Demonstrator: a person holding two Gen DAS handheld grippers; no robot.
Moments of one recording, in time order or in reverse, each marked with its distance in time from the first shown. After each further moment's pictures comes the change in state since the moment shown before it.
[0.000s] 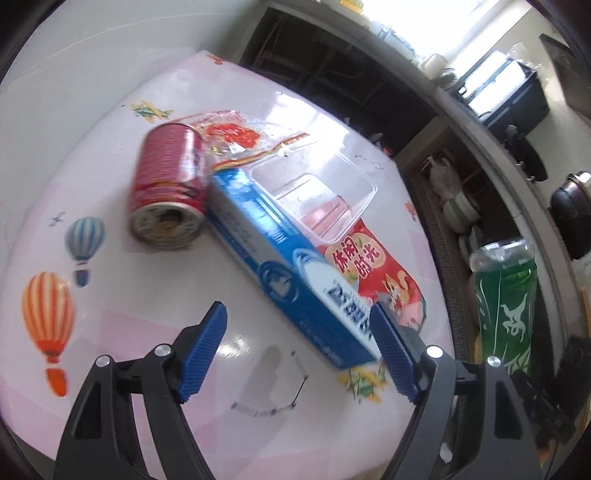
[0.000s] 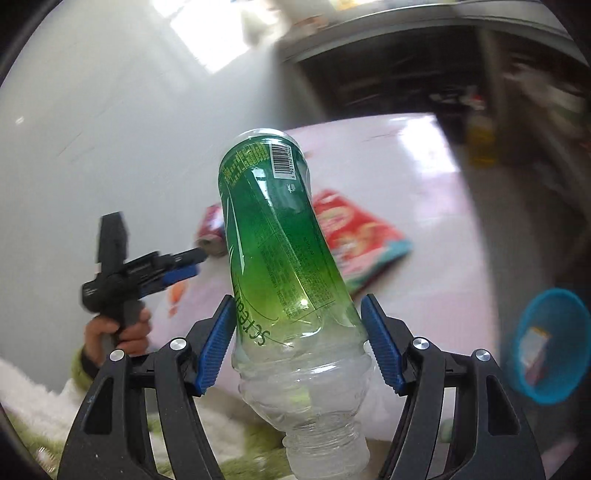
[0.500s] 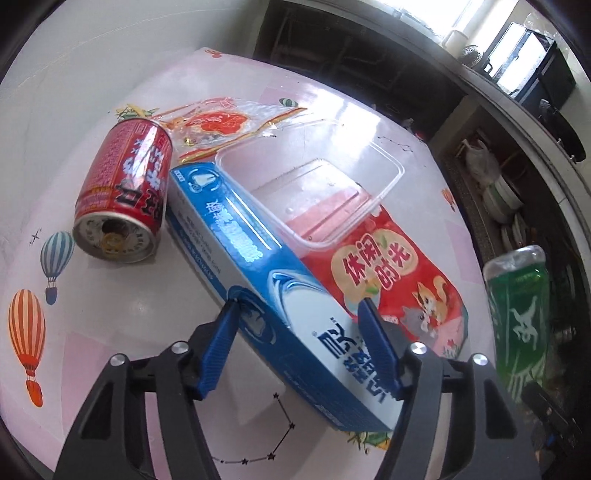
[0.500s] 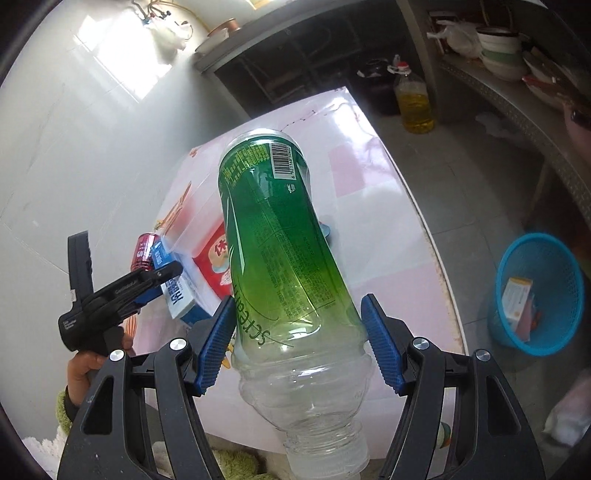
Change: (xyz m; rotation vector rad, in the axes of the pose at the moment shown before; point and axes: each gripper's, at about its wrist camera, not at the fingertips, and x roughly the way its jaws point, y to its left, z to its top) left arm 0.049 -0.031 0.000 0.046 0.008 0.146; right arm 0.030 -0.030 -0.005 0.192 0.037 -0.038
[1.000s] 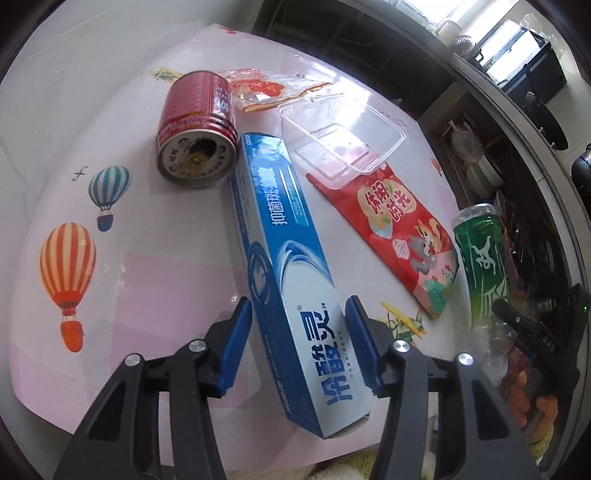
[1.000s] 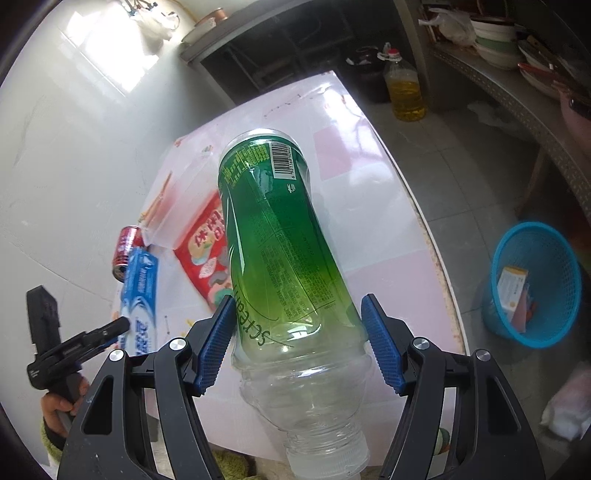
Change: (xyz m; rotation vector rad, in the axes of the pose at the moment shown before) left arm -0.049 0.051 -0.045 0.013 0.093 -0.064; right arm 0.029 -0.011 0.003 0.015 0.054 -0.075
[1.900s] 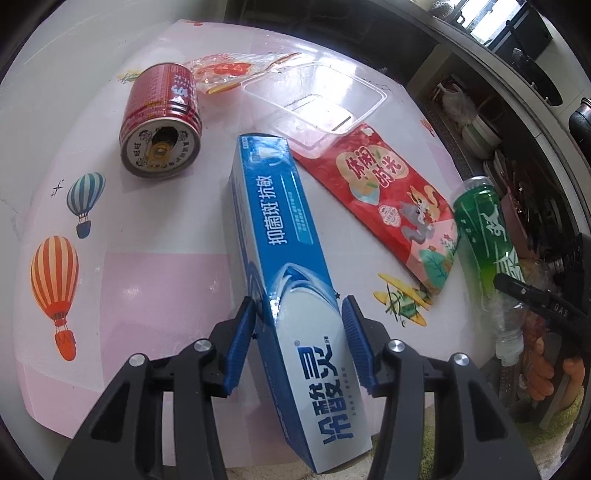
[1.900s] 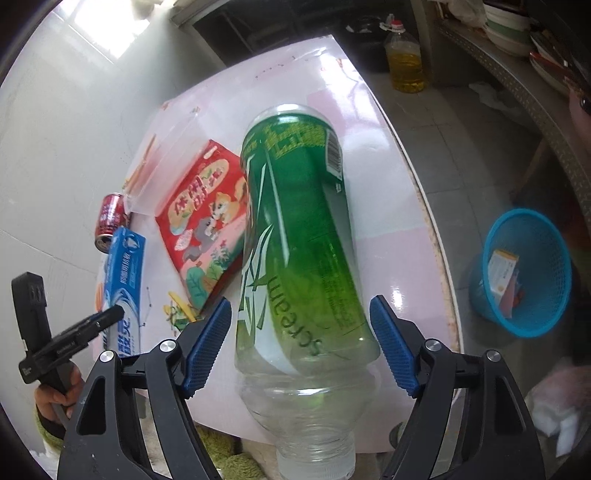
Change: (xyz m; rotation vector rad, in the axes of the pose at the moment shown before) left arm 0.024 -0.023 0.001 0.106 0.082 0.027; right arm 0.015 -0.004 0.008 -0.024 0.148 -0.039
